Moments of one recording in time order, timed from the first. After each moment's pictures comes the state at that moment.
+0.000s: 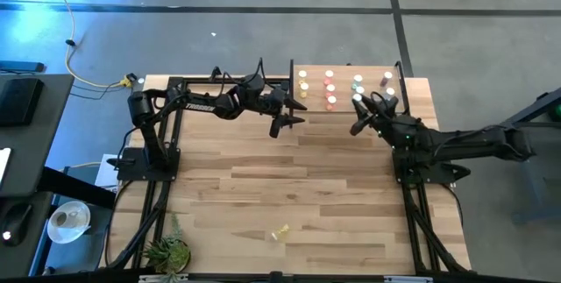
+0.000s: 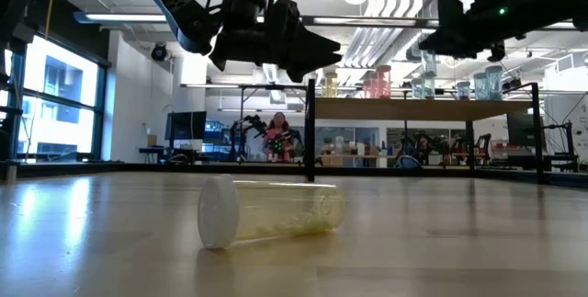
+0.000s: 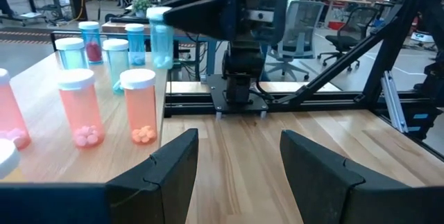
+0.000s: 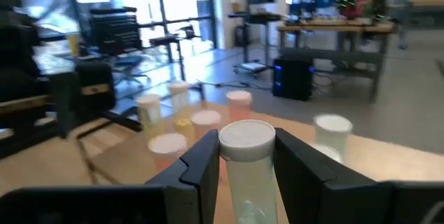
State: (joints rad) left arm 0.53 1.82 1.03 0.66 0.59 0.03; right arm -0.11 0.66 0.28 0.37 0.80 0.08
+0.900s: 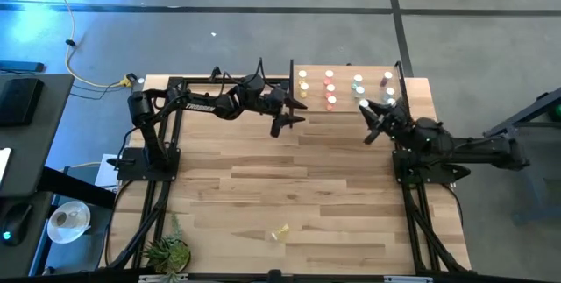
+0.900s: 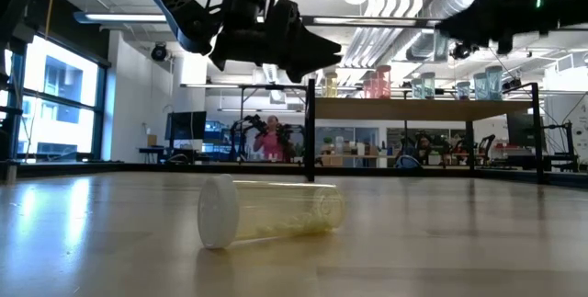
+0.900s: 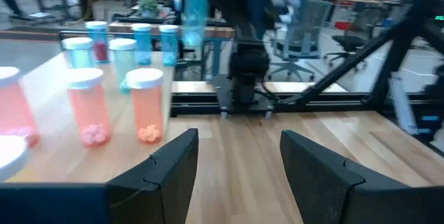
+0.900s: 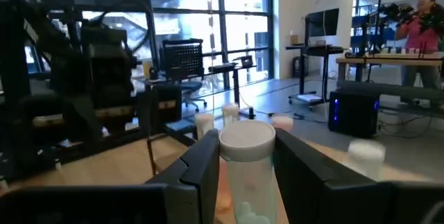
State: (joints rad) left arm 0.53 1.82 1.03 0.66 0.56 0.03; right arm -0.10 0.33 0.21 0.26 0.58 -0.02
